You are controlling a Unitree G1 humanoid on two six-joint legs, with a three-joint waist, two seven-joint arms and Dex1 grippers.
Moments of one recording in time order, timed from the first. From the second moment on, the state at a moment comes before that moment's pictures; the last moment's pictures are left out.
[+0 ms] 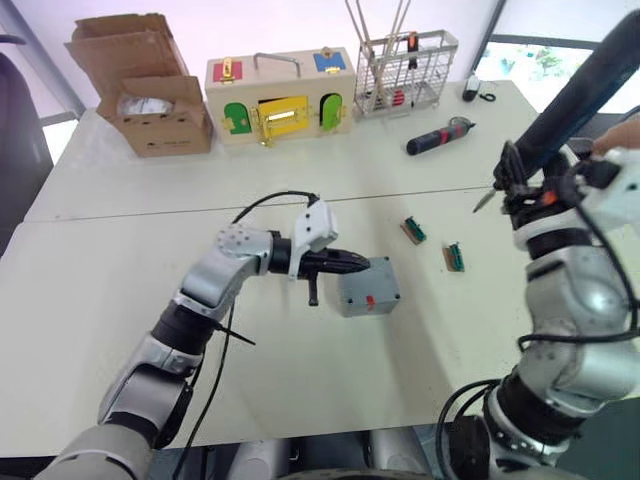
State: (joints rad) left arm -0.65 0.36 -0.34 0.03 -0.32 0.39 -1.09; right arm -0.35 -0.04 -0.33 -0.80 0.08 0.83 0.14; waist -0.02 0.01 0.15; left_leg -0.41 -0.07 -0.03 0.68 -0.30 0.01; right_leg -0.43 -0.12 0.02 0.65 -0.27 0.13
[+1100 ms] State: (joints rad) left arm -0.62 0.41 -0.41 0.00 -0.19 0.32 -1.12; right arm -0.13 -0.11 -0.12 -0.80 0.31 0.73 0.18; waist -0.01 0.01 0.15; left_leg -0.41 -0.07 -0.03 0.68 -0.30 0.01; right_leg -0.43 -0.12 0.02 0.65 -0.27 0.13
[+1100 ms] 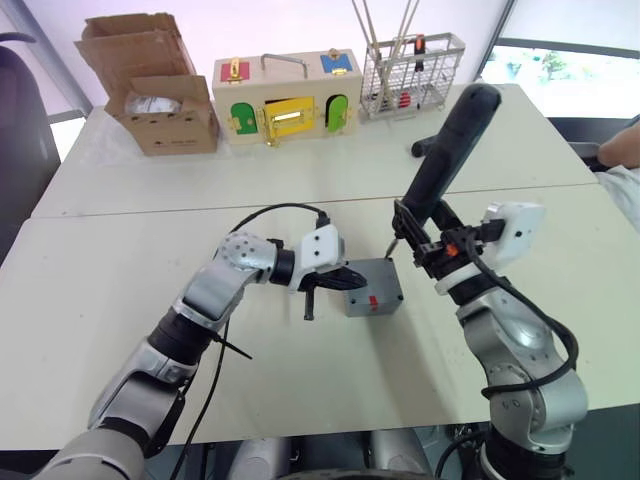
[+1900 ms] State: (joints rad) left arm -0.64 0.37 -0.42 0.06 -0.15 0.25 -1.14; right arm -0.09 -0.22 -0.03 -0.78 0.28 0.66 0.18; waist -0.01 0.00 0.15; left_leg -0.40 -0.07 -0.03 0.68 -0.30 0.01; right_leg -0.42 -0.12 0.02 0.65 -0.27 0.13
